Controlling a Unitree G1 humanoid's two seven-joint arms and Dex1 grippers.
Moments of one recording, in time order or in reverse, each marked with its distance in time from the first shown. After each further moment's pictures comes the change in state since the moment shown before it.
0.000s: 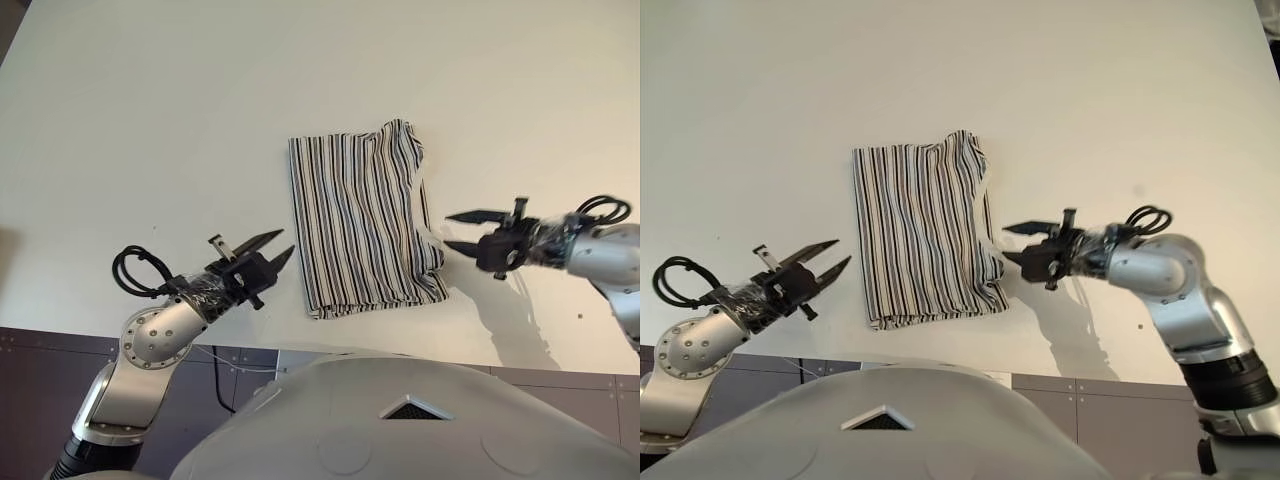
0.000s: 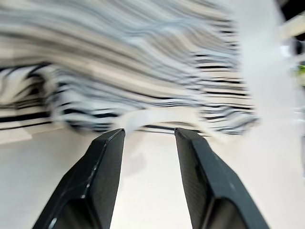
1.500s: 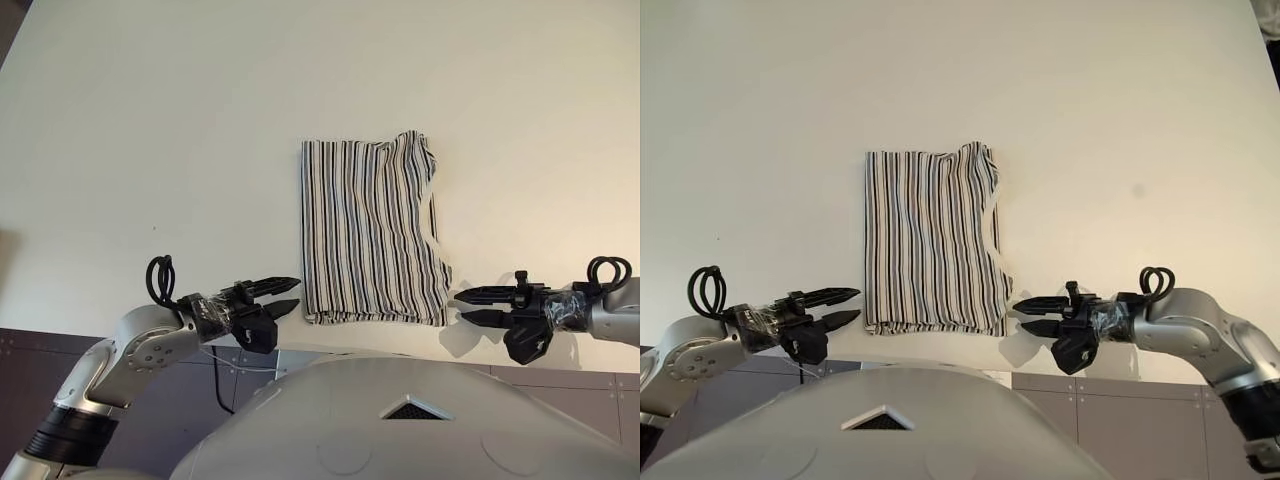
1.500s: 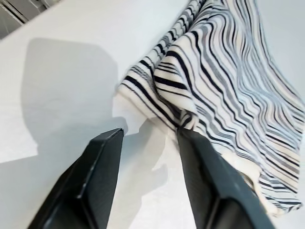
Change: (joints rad) left arm -0.078 0.131 -0.083 0.339 0.319 -0.652 -0.067; right arm 0.126 -0.167 -0.002 0.211 -0.104 -0.646 -0.105
